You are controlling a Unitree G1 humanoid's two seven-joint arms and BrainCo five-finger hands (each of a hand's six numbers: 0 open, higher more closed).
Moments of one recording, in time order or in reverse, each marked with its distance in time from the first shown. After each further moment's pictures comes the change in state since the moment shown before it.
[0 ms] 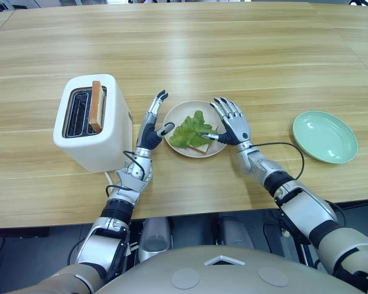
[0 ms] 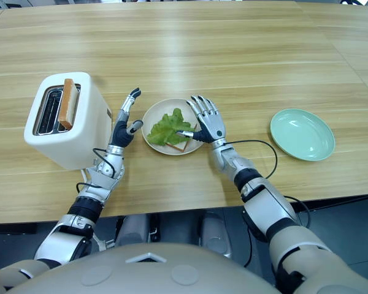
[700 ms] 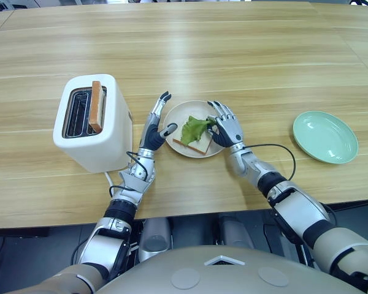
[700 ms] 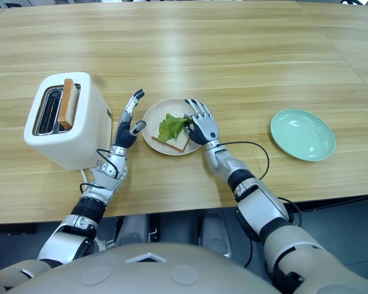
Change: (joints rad) left arm -0.005 -0.033 -0.015 0.040 0.000 -0.001 -0.005; right arm -0.028 0.084 -0.027 0.119 0.005 -0.035 0.044
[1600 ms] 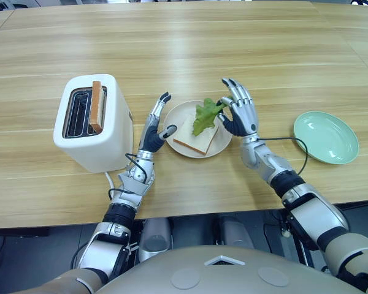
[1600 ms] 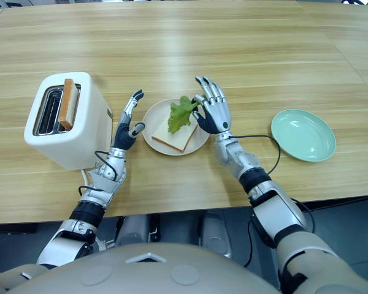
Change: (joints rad) left arm 0.030 0.001 0.000 -0.050 -0.006 0.019 -0.019; right arm 0.065 -0.116 -0.034 -0.347 0.005 0.001 -0.060
